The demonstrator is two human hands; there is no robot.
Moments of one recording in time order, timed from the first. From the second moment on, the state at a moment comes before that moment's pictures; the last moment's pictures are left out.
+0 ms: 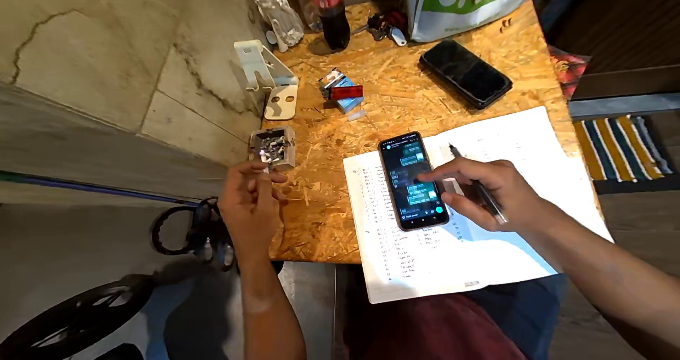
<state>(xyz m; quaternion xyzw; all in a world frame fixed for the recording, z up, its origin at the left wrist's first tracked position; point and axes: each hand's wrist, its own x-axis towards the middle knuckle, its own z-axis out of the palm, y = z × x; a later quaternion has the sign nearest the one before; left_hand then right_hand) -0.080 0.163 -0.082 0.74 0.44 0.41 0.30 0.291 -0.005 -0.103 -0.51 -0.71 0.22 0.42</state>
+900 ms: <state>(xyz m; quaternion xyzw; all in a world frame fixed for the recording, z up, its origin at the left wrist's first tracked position) -0.081 0.107 -0.130 0.70 0.34 0.54 0.32 0.285 -0.006 -0.101 -0.52 -0.73 0.21 0.38</state>
